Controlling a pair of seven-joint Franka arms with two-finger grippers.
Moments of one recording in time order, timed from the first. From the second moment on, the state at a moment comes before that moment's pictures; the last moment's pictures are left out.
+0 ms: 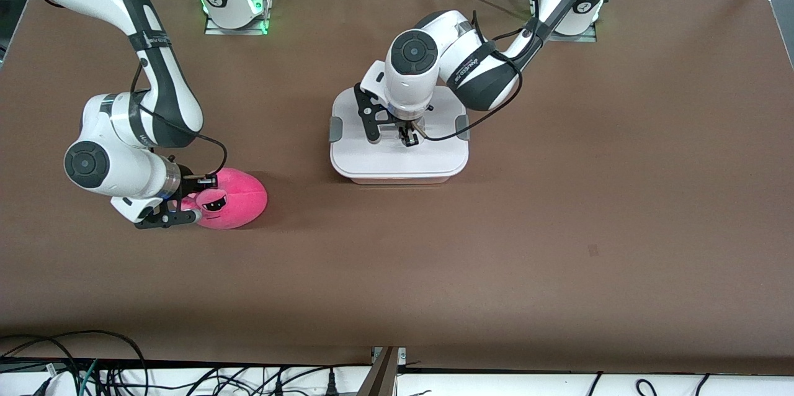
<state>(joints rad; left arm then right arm) -0.47 0.60 -0.39 -1.46 0.09 1.99 0.42 0.10 0.49 0.00 -1.71 0.04 2.04 -0.04</state>
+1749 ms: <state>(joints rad) 0.07 0.42 -0.40 -1.43 0.10 1.53 1.20 0.11 0.35 0.29 -1.49 0.05 1.66 0.06</state>
